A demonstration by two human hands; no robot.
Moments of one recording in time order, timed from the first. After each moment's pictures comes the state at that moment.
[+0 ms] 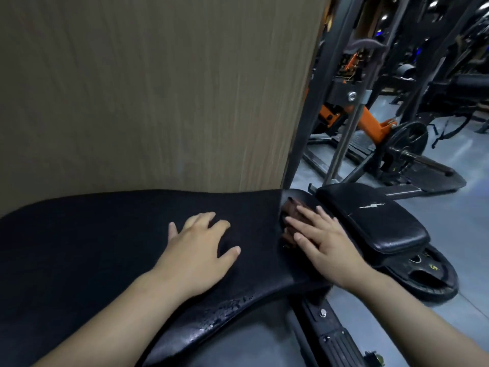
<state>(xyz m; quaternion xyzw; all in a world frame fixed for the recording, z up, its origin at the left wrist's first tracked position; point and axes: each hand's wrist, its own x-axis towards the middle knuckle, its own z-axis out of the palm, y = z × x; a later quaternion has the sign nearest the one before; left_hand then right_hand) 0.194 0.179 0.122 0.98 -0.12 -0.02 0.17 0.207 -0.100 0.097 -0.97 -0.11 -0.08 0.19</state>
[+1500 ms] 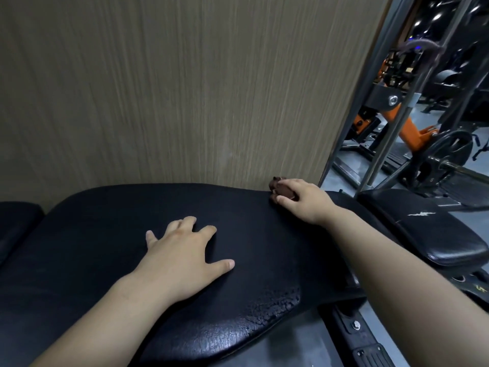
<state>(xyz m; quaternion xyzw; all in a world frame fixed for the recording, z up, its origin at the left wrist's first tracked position) 0.175 0.269 0.115 0.99 -0.03 -0.07 0.11 0.333 -0.004 0.101 -0.98 -0.13 -0.04 0.16</state>
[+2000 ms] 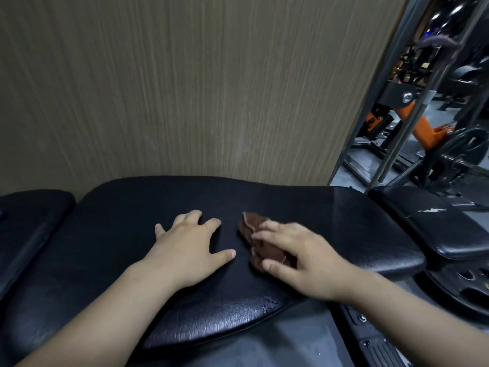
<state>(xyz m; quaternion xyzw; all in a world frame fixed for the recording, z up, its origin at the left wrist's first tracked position) 0.160 0.292 0.118 0.99 -0.02 -0.07 0.11 0.181 0.042 0.101 -0.92 -0.35 -0.03 0.17</state>
